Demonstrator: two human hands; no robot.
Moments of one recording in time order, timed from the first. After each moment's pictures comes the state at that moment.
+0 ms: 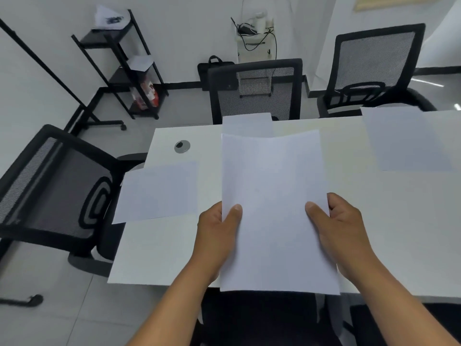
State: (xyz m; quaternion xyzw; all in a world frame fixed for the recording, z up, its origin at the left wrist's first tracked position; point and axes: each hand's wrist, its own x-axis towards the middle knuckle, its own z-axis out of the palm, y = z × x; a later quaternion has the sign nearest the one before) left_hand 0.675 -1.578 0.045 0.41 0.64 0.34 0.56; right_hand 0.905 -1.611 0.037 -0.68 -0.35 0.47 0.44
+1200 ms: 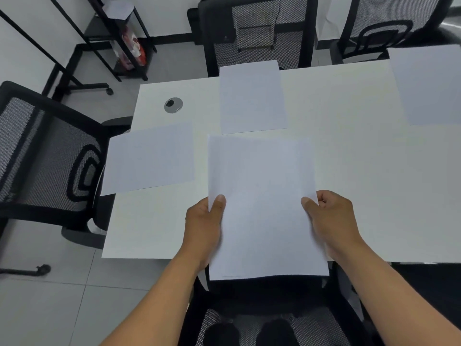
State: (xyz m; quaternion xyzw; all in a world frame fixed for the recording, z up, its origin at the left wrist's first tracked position) left_hand 0.633 -1.586 -0.061 0.34 0.68 0.32 0.57; right_hand 0.890 -1.612 -0.099 -0.76 -0.27 0.47 0.37
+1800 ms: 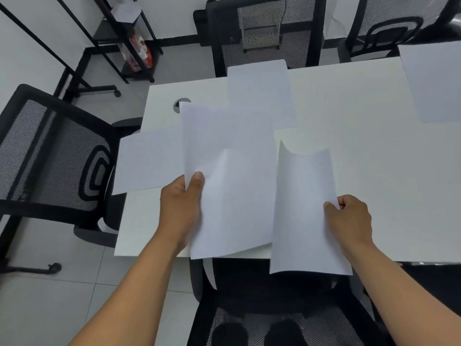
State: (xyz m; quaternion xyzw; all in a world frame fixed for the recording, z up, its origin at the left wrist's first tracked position) left_hand 0.586 -1.553 -0.023 0.39 0.69 0.37 0.49; right_hand 0.901 -1.615 -0.128 -0.85 -0.29 0.34 0.26
